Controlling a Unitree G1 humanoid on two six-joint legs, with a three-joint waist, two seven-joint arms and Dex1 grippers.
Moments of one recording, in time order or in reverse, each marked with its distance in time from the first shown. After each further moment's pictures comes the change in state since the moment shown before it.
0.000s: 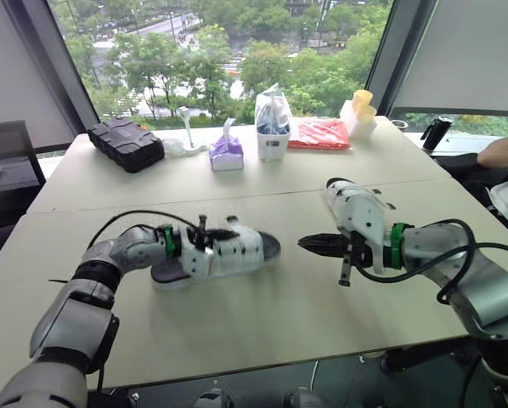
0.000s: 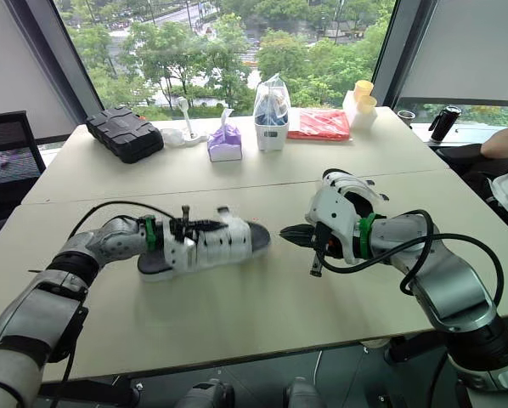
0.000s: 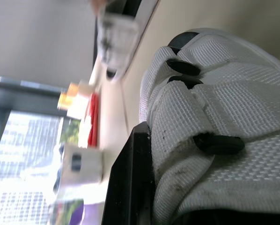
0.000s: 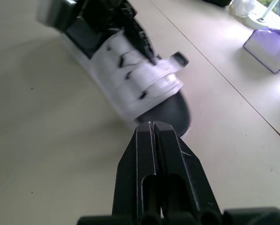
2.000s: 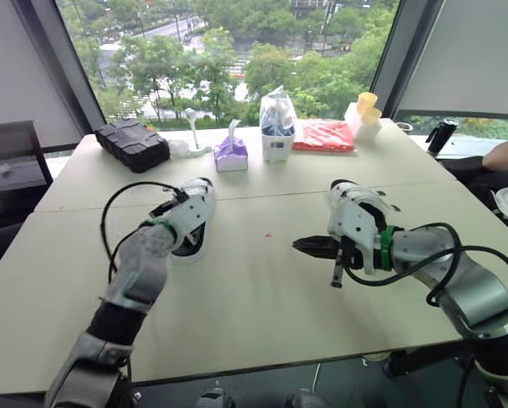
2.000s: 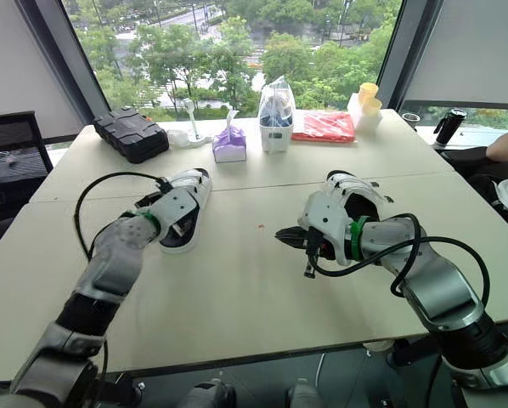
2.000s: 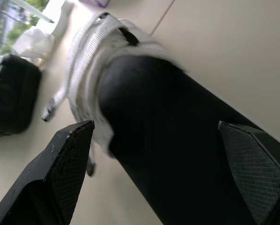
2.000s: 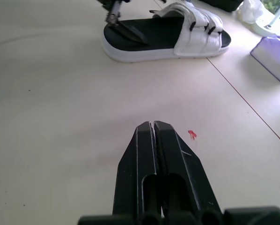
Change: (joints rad) left arm 0.429 -0.125 0.169 -1.223 -0.343 1.883 -0.446; right arm -0.006 0.015 0.060 0.047 -0.035 -0.067 -0.024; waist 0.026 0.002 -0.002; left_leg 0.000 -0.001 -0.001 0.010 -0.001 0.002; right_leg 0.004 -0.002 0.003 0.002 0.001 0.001
